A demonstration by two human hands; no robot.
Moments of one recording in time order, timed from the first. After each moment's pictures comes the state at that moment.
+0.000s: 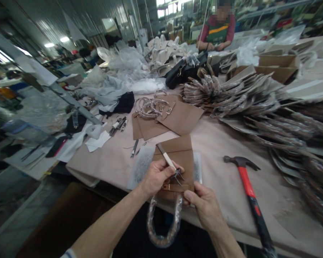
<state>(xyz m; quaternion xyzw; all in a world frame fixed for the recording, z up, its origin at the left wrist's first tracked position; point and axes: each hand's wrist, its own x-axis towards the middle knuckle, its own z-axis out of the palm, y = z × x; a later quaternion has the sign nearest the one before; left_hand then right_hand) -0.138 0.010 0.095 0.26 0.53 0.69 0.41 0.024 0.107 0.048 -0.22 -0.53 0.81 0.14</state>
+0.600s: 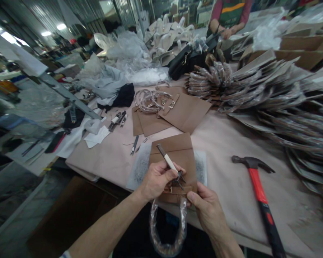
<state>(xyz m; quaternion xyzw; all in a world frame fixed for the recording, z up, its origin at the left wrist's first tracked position) -0.141 0.007 0.087 0.25 0.57 0.67 0.40 0.011 0.104 0.039 -0.25 -0.46 0.84 0.15</state>
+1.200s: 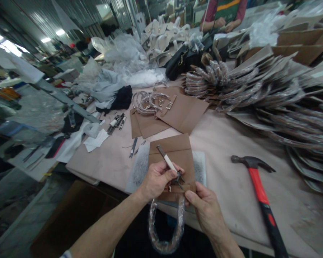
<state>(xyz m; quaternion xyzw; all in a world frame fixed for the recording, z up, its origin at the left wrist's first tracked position) -0.146 0.017 0.084 0.26 0.60 0.65 0.39 0.009 0.110 0.034 -0.25 -0.48 0.83 0.15</state>
